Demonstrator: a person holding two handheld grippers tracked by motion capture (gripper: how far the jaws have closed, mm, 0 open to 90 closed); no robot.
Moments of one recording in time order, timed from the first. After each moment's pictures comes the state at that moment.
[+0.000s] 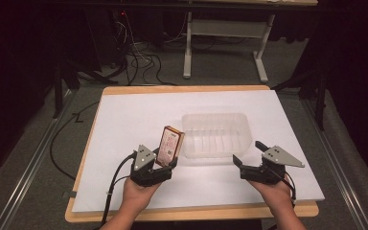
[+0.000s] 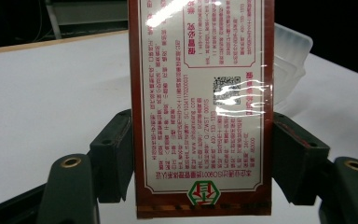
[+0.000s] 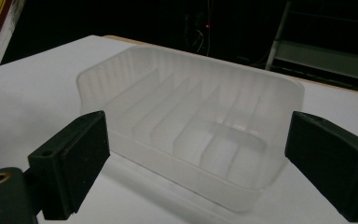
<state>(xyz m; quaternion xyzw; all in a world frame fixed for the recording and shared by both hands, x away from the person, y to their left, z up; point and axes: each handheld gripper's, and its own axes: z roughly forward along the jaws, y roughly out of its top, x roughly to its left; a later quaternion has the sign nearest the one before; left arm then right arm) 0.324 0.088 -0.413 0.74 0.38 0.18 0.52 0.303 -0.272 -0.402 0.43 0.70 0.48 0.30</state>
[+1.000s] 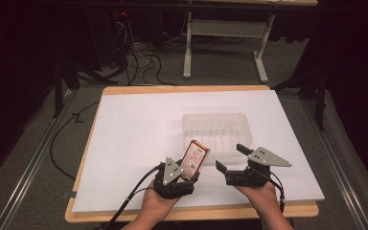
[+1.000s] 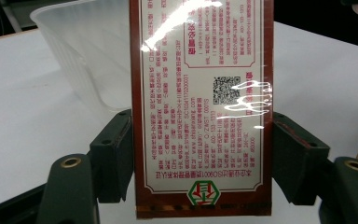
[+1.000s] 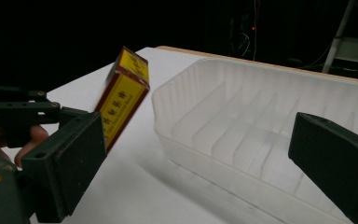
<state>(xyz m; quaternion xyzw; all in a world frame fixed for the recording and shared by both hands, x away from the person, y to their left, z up) 0.299 0.027 -0.436 0.79 0.32 0.18 0.50 0.297 -0.236 -0.398 0.40 0.71 0.54 0.23</state>
